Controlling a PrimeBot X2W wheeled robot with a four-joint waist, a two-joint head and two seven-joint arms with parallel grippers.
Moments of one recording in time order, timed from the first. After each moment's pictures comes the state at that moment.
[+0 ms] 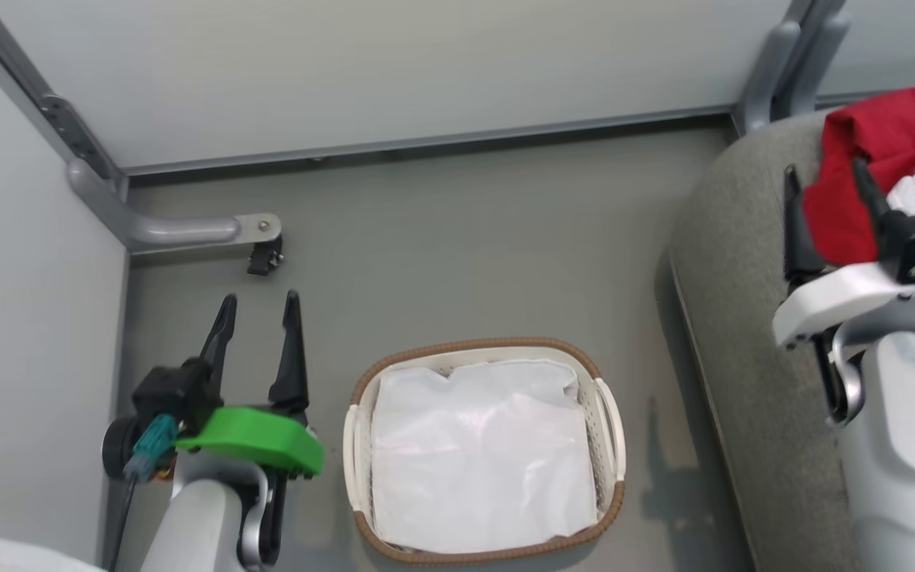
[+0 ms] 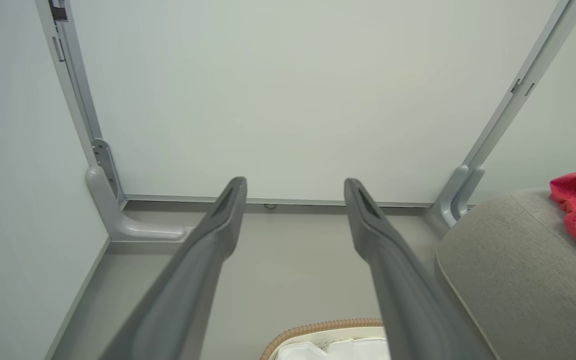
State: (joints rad) left arm -0.27 0.05 -0.18 0.36 -0.32 -0.07 -0.26; right arm -0.54 -0.11 -0.16 0.50 -0.02 0.13 -0.26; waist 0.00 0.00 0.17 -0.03
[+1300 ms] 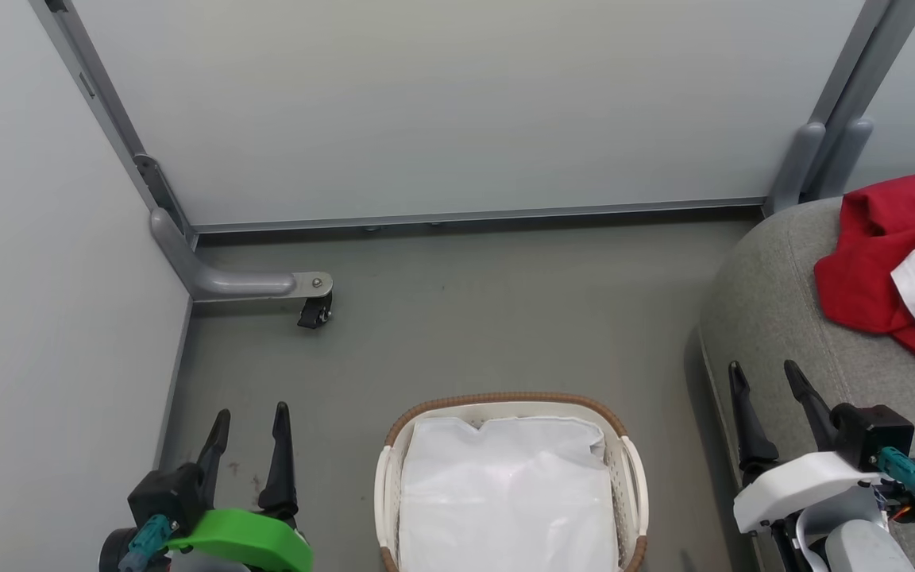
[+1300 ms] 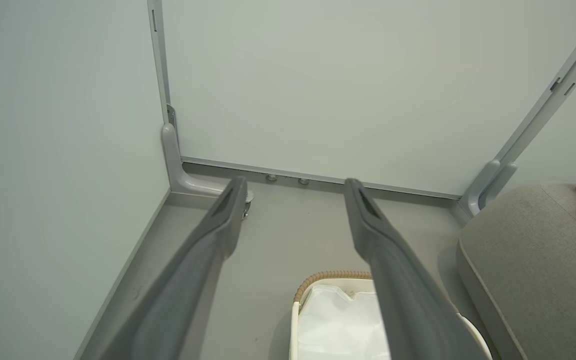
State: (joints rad) left arm -0.05 0.05 -0.12 0.36 -0.32 -0.11 -0.26; right arm -0.12 -0.05 -0.06 0.36 0.20 0.13 -0.26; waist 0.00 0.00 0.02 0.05
